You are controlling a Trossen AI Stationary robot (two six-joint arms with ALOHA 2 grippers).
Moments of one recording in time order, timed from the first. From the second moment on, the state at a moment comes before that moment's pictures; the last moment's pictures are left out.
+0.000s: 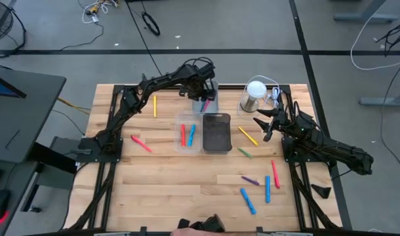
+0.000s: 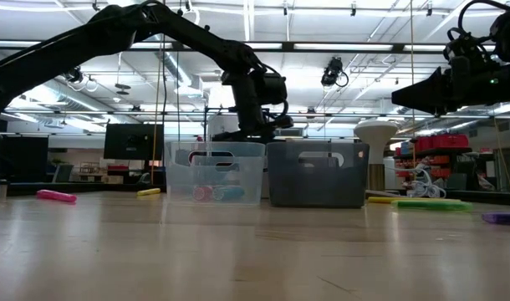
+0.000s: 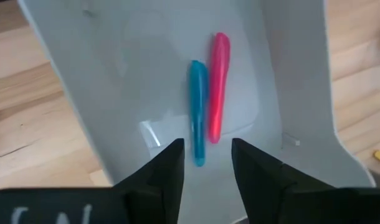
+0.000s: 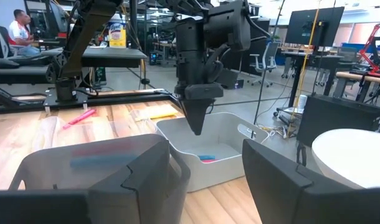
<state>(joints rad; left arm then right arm) 0.53 2.37 2.17 -1.09 0.08 -0.75 -0.42 0.03 0.02 0.02 0.03 -0.07</state>
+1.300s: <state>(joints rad) 0.32 2.25 2.35 -1.50 0.04 -0.82 -0.42 0.03 0.02 0.02 0.03 -0.07</state>
